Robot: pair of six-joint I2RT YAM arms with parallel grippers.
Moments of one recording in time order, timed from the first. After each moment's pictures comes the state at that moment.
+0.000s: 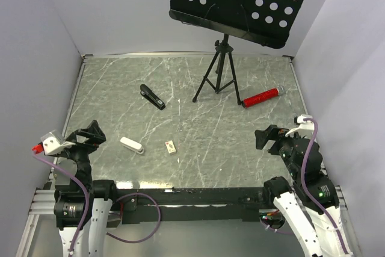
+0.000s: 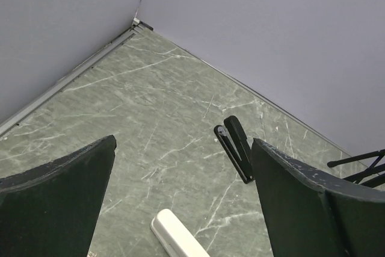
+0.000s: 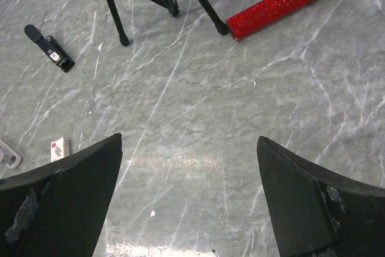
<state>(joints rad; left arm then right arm) 0.01 0.00 0.59 -0.52 -0.34 -0.46 0.30 0.26 0.72 -0.78 0.16 0.38</state>
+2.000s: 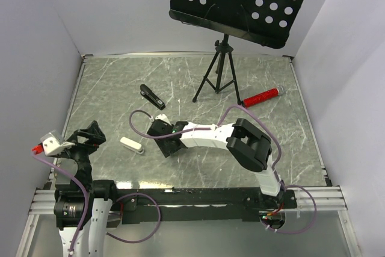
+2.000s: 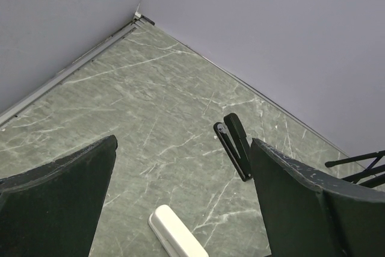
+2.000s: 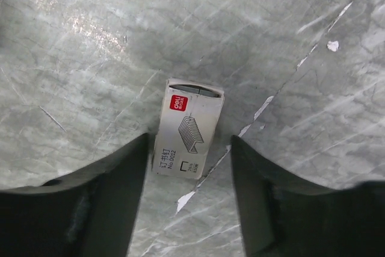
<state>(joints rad) 0.01 0.00 0.59 -0.54 -0.35 -0.49 1.13 2.04 1.45 -0.58 0.27 0.48</state>
